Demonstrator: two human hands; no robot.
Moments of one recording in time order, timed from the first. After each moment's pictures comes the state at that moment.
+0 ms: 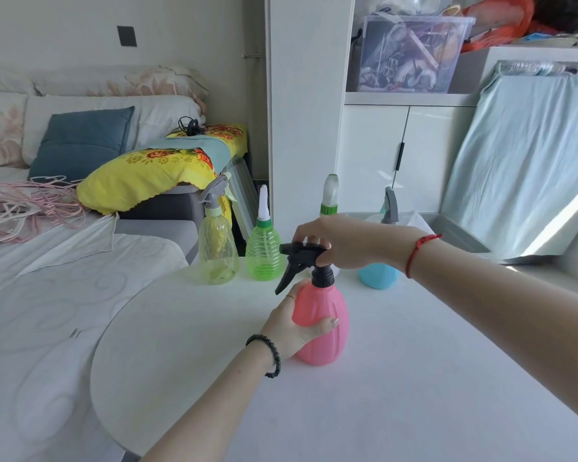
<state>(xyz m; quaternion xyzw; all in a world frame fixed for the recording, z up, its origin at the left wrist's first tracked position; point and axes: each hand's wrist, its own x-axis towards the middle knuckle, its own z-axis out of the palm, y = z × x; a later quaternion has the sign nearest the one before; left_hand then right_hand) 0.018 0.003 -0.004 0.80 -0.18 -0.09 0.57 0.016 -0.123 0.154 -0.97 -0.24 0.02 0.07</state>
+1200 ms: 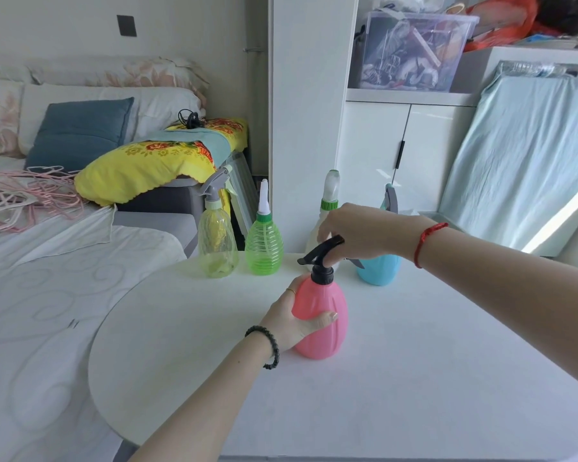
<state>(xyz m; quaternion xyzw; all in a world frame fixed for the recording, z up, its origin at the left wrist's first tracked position) 0.017 0.002 -0.001 0.80 -0.19 -0.10 0.56 0.014 -0.134 0.161 -0.98 -0.18 0.03 -0.03</state>
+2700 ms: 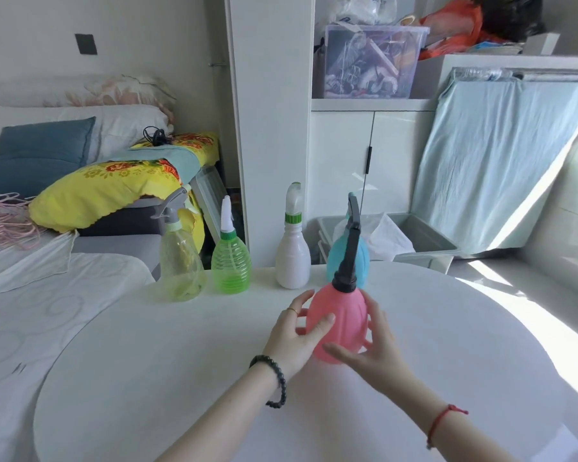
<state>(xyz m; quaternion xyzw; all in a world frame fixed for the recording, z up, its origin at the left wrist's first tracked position) -0.003 -0.052 0.008 0.76 -0.16 -0.10 0.62 -0.050 -0.198 -0.010 -0.83 0.02 -0.15 0.54</state>
